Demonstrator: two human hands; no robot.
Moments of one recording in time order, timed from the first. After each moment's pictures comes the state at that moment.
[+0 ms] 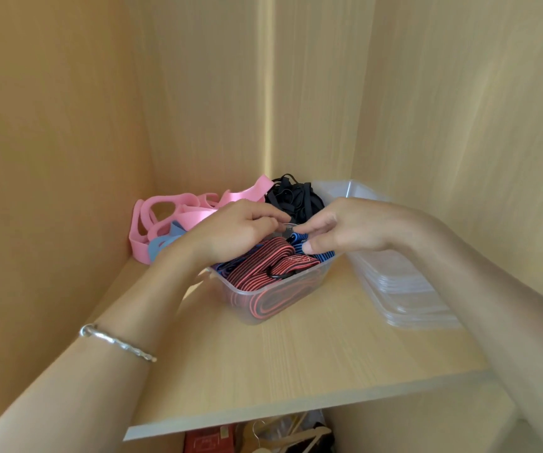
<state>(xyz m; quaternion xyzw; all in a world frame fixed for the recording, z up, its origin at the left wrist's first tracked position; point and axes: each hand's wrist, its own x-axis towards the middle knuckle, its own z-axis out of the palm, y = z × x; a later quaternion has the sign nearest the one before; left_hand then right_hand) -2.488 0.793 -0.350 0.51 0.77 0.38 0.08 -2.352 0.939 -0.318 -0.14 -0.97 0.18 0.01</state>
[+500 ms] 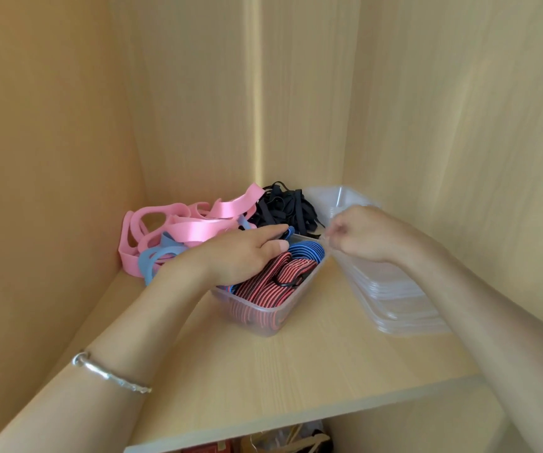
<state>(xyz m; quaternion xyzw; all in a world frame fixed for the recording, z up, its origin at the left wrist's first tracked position) -2.470 0.799 -0.351 0.51 0.83 0.22 0.09 -2.345 0.966 -0.339 -0.25 -0.95 0.15 0.13</state>
